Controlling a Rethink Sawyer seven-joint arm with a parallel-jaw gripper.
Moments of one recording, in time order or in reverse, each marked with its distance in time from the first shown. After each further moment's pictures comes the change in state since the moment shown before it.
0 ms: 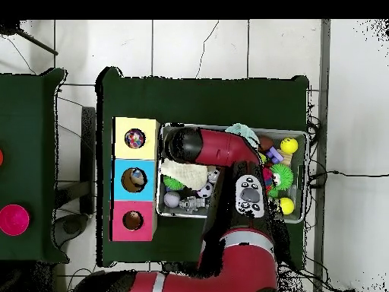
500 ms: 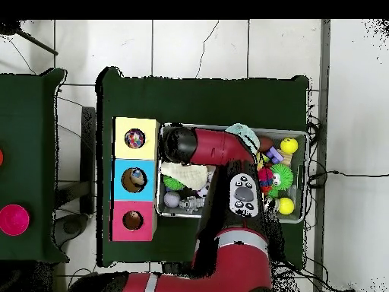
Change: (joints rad) arm 0.018 0.000 -0.001 -0.007 -0.002 0.057 0.000
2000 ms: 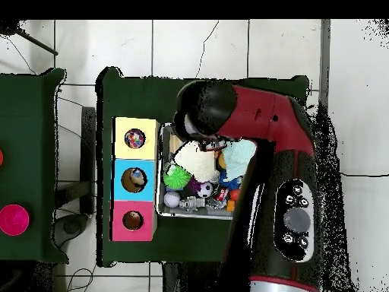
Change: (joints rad) arm -0.071 -0.212 -0.001 -0.208 -0.035 0.504 0.000
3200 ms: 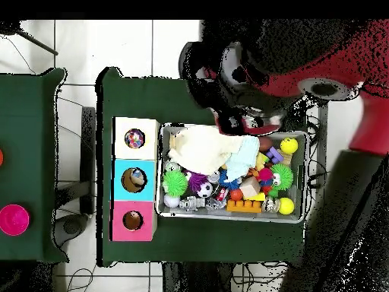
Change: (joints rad) arm -0.109 -0.121 0.082 -0.525 -0.004 0.703 -0.005
